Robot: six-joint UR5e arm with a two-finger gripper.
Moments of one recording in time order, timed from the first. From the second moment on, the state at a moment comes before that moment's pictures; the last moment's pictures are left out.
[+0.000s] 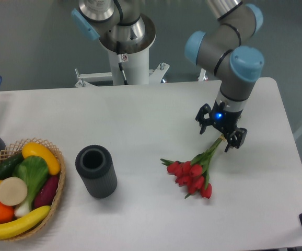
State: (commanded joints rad) arm 2.77 -1.95 -1.81 -0.90 1.38 1.50
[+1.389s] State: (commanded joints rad) arm 2.71 -2.04 -1.81 -0.80 1.47 1.43
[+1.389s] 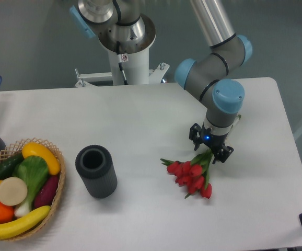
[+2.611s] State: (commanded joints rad) arm 2.71 -1.90 -1.74 -0.80 1.27 1.38
